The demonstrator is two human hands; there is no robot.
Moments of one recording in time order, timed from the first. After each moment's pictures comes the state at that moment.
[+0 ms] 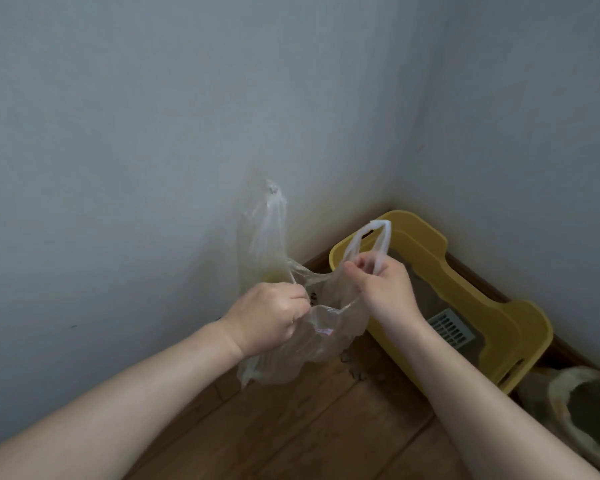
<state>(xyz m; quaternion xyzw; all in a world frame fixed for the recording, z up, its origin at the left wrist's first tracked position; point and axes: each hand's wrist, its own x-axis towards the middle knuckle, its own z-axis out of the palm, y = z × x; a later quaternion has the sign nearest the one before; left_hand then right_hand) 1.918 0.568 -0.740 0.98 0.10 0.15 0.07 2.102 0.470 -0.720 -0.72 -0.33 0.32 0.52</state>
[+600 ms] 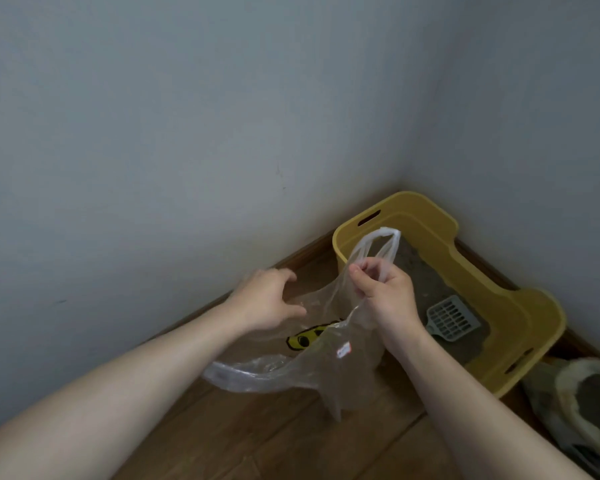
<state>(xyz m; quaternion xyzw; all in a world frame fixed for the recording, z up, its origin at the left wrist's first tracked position) 1.924 0.579 -0.776 0.87 0.42 -0.08 0.25 2.091 0.460 -0.767 -0.69 -0.22 0.38 0.58</state>
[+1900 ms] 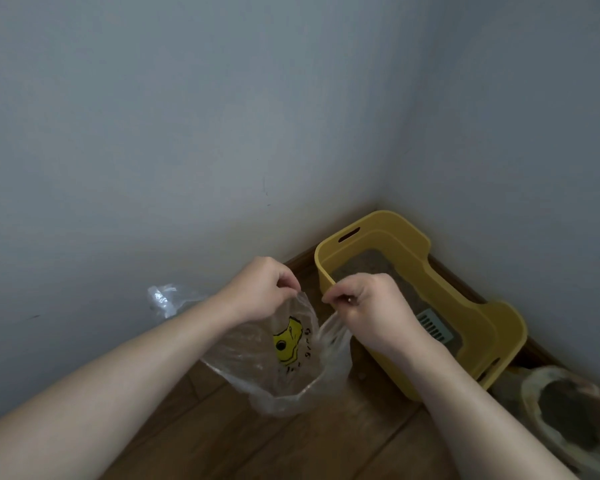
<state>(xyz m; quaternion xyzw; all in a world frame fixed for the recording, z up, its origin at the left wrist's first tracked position) 1.945 0.585 -0.743 0.87 0.37 0.05 0.33 2.104 0.443 -0.720 -0.71 -0.63 0.13 0.28</state>
